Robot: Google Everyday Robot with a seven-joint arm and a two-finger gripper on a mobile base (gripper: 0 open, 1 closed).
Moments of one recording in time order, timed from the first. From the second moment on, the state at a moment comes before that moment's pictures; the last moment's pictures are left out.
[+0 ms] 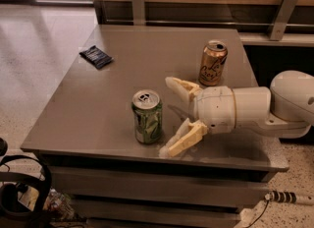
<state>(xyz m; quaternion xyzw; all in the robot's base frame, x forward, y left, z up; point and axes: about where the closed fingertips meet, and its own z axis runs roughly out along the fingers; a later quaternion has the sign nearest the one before) 0.446 -0.013 0.875 -0.54 0.55 0.39 0.50</state>
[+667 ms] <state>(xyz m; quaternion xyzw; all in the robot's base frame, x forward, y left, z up) 0.436 0.016 0.872 -0.56 0.53 0.40 0.49</state>
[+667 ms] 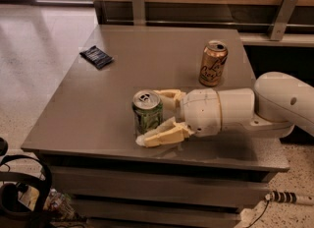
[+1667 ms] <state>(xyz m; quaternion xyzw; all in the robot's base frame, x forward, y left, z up) 0.436 0.024 0.876 -0.57 0.52 0.41 0.49</state>
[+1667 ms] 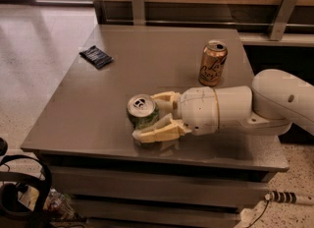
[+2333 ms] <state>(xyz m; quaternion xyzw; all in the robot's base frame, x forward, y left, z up) 0.514 0.070 0.908 -0.55 0.54 0.42 0.48</state>
